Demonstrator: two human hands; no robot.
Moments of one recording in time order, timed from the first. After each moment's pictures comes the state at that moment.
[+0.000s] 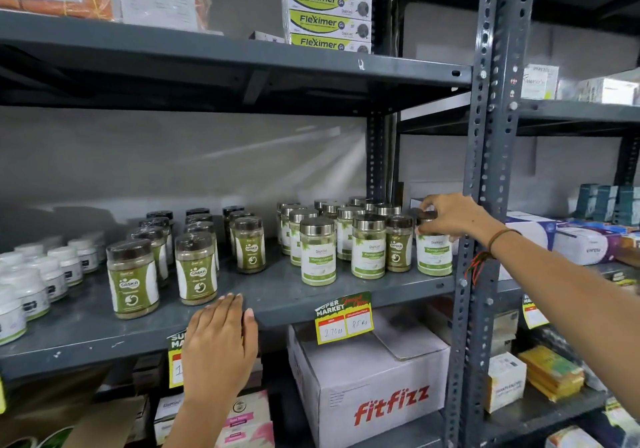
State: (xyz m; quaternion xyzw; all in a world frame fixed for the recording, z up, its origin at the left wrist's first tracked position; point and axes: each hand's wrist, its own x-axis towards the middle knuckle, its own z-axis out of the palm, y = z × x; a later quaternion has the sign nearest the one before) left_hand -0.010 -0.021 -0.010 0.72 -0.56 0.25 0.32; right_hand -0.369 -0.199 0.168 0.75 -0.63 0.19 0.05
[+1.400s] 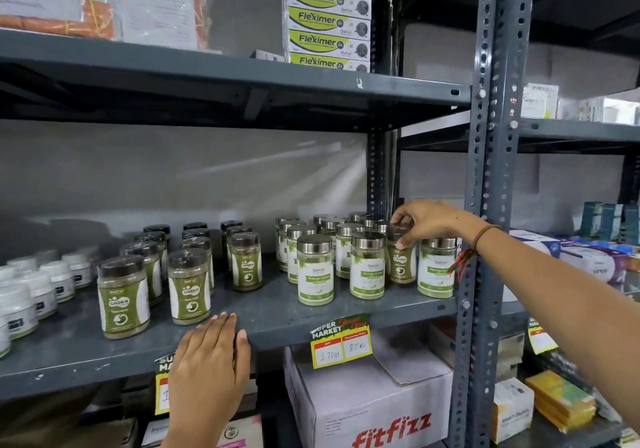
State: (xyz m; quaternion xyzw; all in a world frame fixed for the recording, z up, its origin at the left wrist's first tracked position) left_hand -0.011 -0.021 -0.012 0.72 -0.55 0.27 0.33; right_hand -0.334 -0.205 0.198 0.83 -0.55 0.12 0.02
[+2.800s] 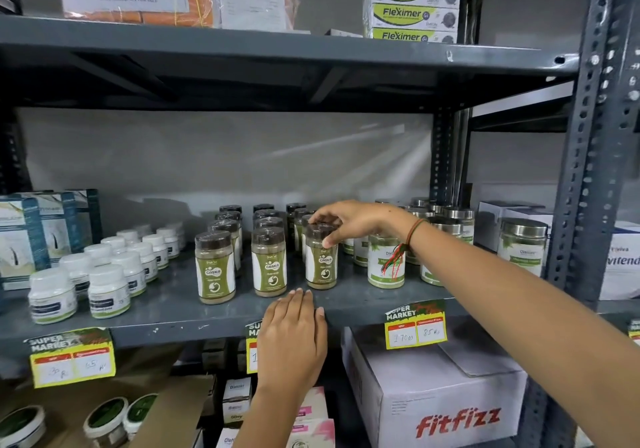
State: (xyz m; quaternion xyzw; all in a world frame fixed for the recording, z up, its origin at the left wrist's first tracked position) left_hand -0.001 -0.023 -0.011 0.70 -0.58 0.27 0.32; right_hand -0.108 -0.153 0.179 0.93 -0.33 0.10 -0.15
